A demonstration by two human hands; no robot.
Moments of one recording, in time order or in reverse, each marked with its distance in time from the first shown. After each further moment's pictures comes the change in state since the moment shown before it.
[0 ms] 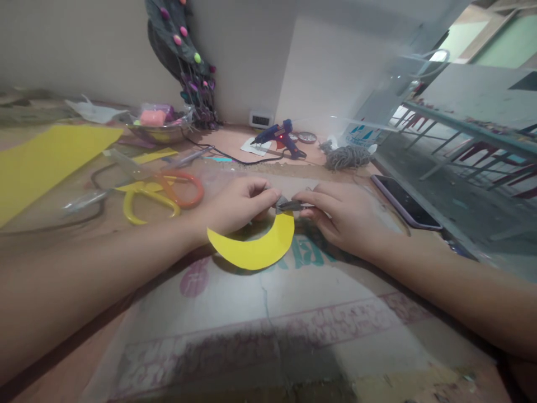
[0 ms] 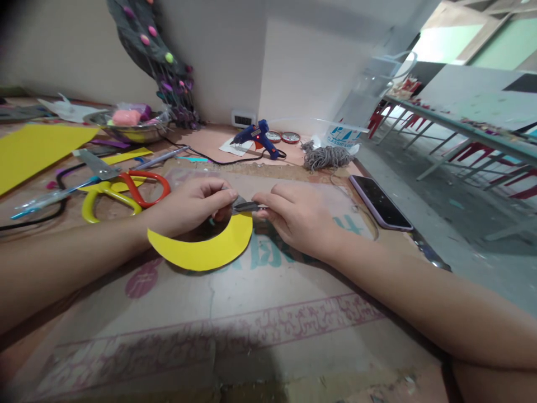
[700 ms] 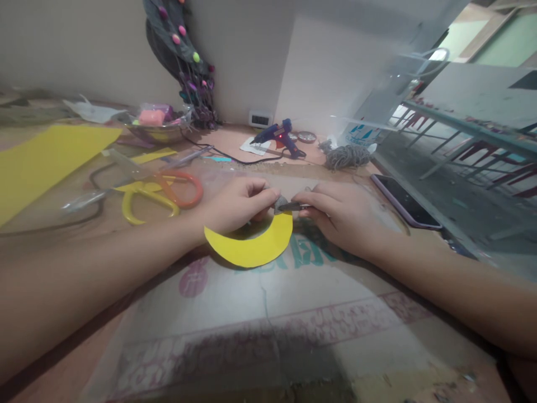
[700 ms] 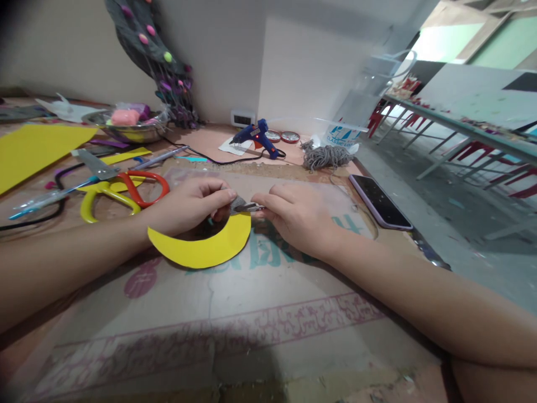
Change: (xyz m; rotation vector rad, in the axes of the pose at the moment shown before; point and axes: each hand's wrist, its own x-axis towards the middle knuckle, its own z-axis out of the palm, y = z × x) left_hand 0.001 -0.003 -0.002 0.015 -0.020 0.014; right_hand 0.001 -0.001 0.001 -0.023 0.019 0.002
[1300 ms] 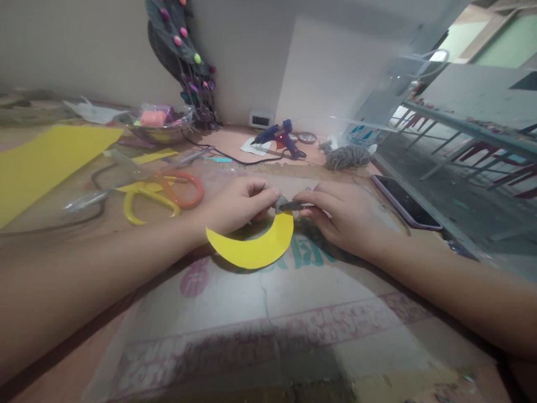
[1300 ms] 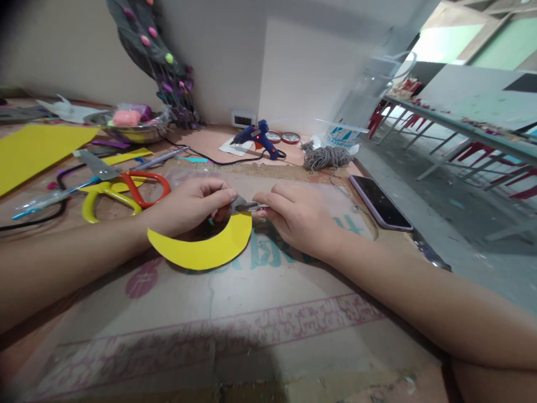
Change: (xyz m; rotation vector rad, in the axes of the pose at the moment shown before) left_hand -0.001 0.002 0.002 -0.044 0.019 -0.013; right_hand -0.001 0.002 -0.001 0.022 -0.044 0.025
